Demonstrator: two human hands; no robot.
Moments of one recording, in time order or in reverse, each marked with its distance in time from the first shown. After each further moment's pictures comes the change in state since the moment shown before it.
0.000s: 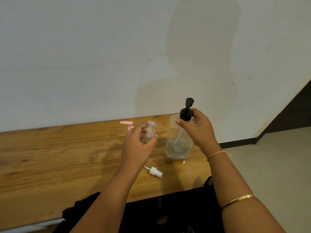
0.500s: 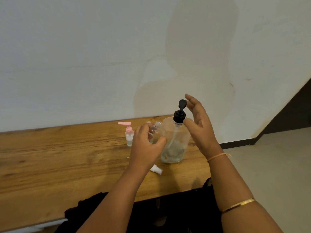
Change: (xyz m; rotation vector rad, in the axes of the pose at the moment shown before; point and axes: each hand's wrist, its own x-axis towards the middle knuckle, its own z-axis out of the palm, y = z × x) left_hand -0.002 0.012 0.020 -0.011 -0.026 0.060; right_hand -0.007 -0.015 -0.005 0.245 -0.063 -0.154
